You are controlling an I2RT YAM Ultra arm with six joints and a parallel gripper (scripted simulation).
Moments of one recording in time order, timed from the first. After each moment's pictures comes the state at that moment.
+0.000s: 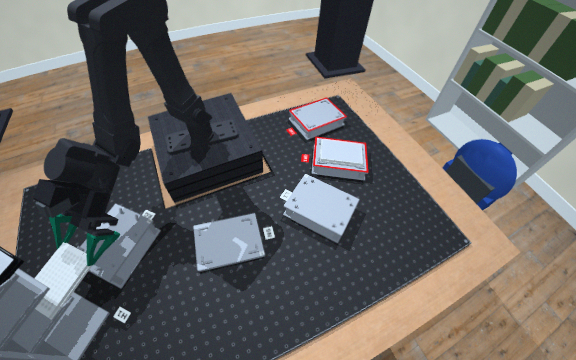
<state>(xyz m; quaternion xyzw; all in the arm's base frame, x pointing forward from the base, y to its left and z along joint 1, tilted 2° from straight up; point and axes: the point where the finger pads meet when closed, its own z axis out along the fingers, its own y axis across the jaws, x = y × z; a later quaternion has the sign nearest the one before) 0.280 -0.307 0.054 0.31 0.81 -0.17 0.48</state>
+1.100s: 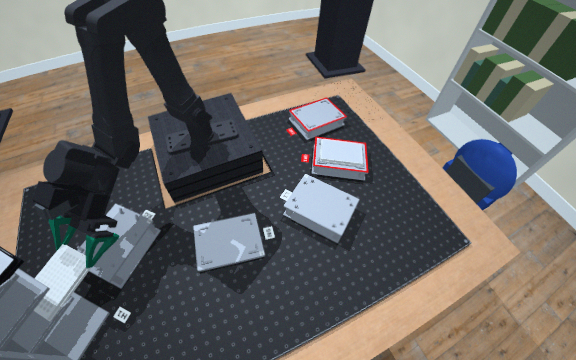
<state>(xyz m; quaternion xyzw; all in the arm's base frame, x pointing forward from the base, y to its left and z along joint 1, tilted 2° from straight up) 0.282 -0.310 0.052 0.31 0.81 -0.17 0.48</state>
